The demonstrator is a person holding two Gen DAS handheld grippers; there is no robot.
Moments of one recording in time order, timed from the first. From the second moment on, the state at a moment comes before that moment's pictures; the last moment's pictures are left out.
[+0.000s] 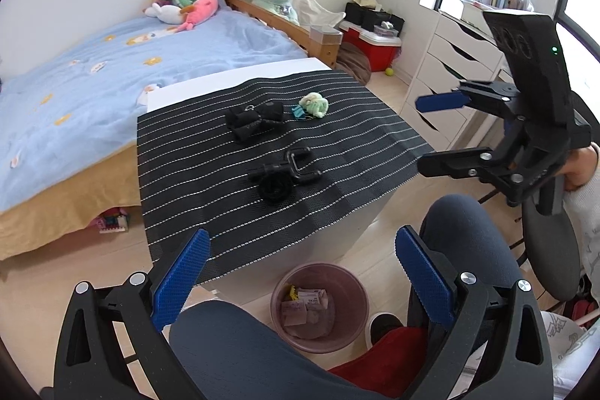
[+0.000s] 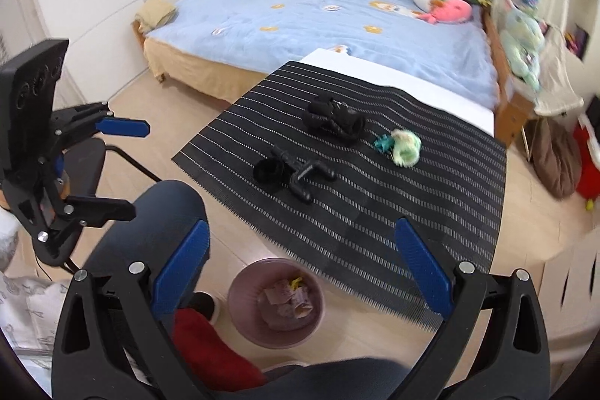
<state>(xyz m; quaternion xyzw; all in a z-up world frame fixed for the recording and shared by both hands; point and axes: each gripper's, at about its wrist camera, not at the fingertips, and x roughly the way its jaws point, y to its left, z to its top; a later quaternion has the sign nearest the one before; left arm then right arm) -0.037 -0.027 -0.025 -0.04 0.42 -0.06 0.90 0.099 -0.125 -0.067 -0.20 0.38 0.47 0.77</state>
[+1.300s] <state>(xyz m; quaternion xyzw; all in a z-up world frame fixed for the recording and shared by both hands) -0.022 0.006 -0.047 -0.09 0.44 -0.04 0.89 0.158 -0.016 -0.157 -0.40 0.35 0.59 0.61</state>
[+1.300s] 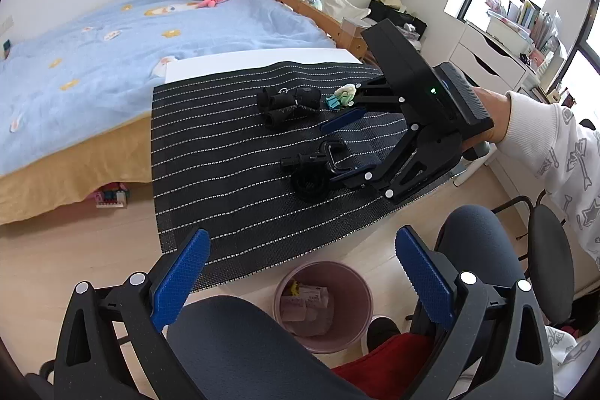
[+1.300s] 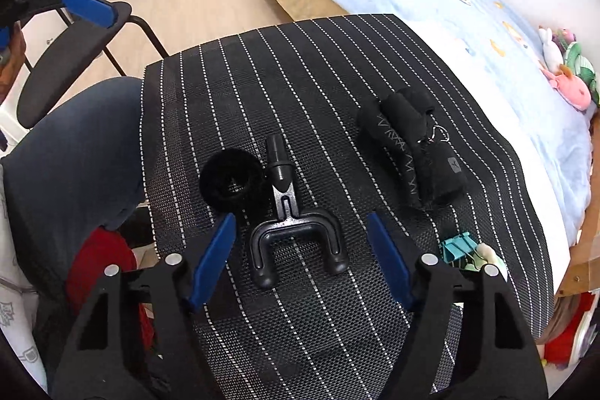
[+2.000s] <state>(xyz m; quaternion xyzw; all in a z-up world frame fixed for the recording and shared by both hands) -0.020 0.004 -0.048 -0.09 0.44 -0.04 0.89 0.158 -0.024 -0.146 -0.35 0.36 0.59 0.63</state>
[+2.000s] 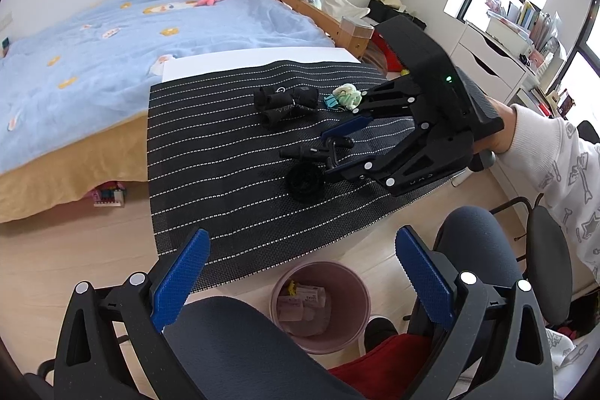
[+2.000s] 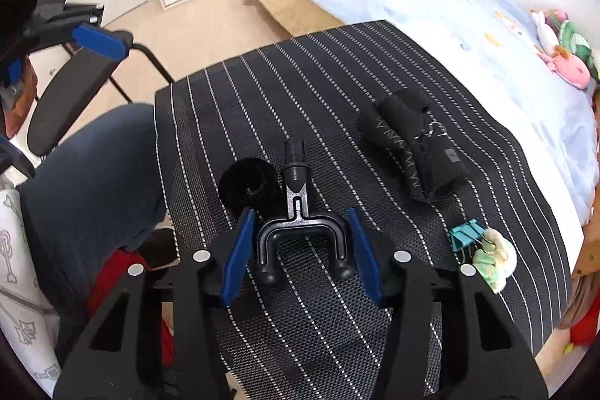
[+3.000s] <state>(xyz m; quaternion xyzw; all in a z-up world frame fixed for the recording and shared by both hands) 0.050 -0.021 -0.063 -0.03 0.47 -0.07 0.88 0.156 -0.100 -0.101 -0.21 0.42 0.48 0.74</state>
